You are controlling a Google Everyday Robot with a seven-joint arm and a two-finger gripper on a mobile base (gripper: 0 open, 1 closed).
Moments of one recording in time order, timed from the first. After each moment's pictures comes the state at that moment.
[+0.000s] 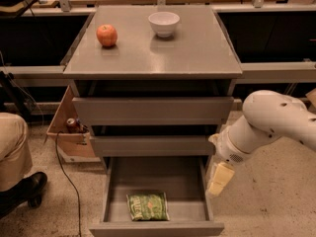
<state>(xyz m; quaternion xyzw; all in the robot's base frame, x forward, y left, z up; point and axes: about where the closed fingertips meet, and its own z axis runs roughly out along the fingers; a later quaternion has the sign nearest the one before) 0.468 -0.159 0.667 -0.60 0.78 0.13 0.14</state>
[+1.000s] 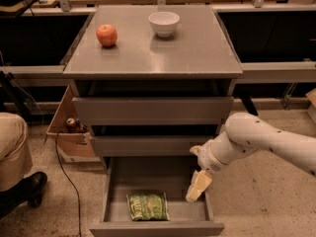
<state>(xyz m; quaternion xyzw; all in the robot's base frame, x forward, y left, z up) 0.489 -0.117 0.583 -0.59 0.76 0.21 0.17</state>
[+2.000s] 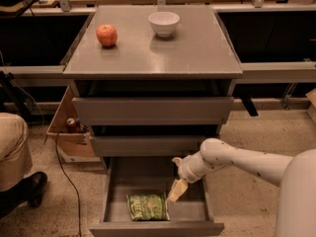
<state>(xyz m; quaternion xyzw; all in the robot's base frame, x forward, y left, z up) 0.555 -0.061 0.411 -0.59 0.74 0.24 0.22</state>
